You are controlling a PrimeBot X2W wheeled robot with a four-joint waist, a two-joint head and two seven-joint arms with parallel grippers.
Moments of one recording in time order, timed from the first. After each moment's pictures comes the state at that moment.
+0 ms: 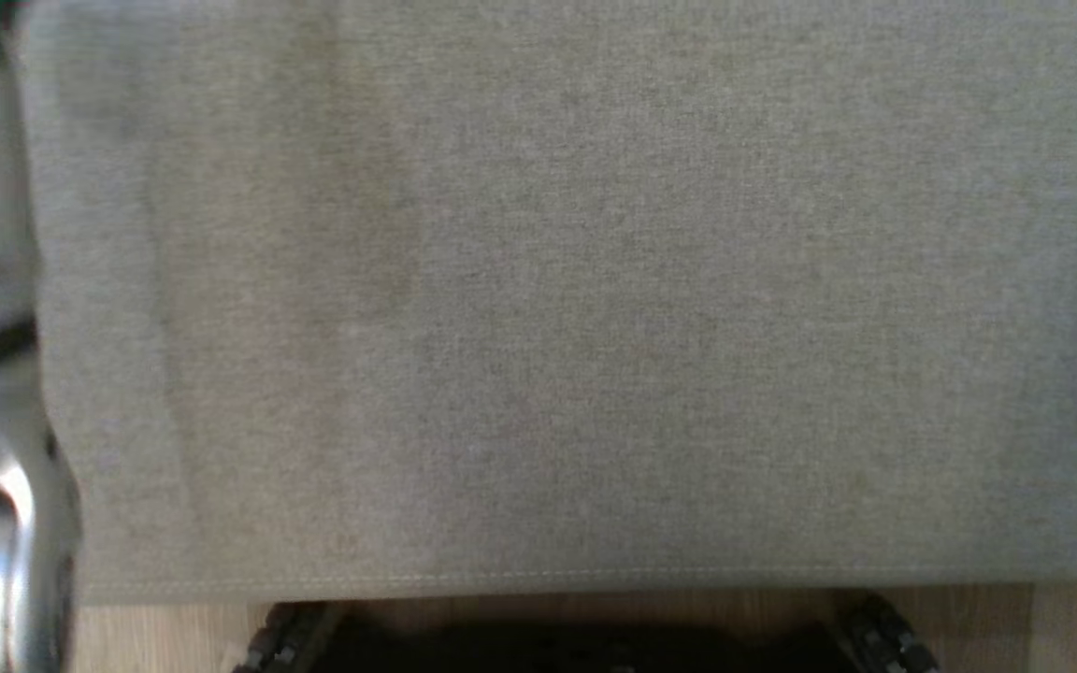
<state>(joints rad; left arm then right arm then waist) -1.16 0.21 -0.14 0.39 -0.32 -0.12 -0.26 -1.45 -0.27 -0.19 0.95 -0.34 0.13 -0.26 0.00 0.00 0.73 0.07</state>
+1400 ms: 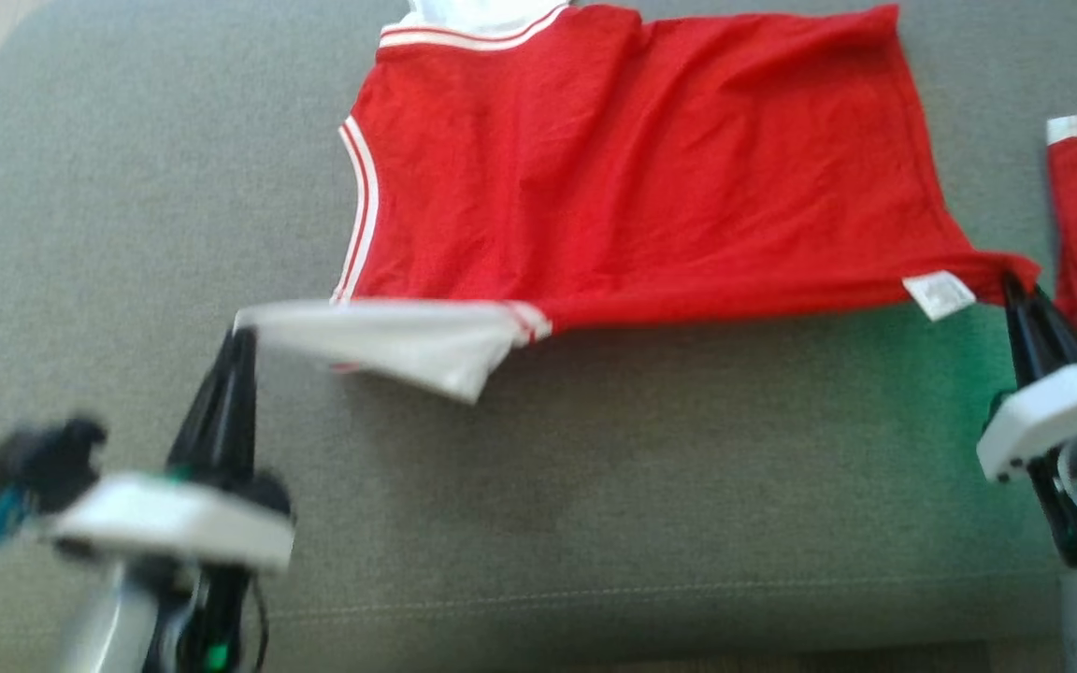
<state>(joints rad) 0.01 0.27 -0.24 -0.17 -0.73 0.09 -0.10 -0.24 -0.14 -0.25 0.22 0.04 0.13 0.06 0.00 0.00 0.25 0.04</state>
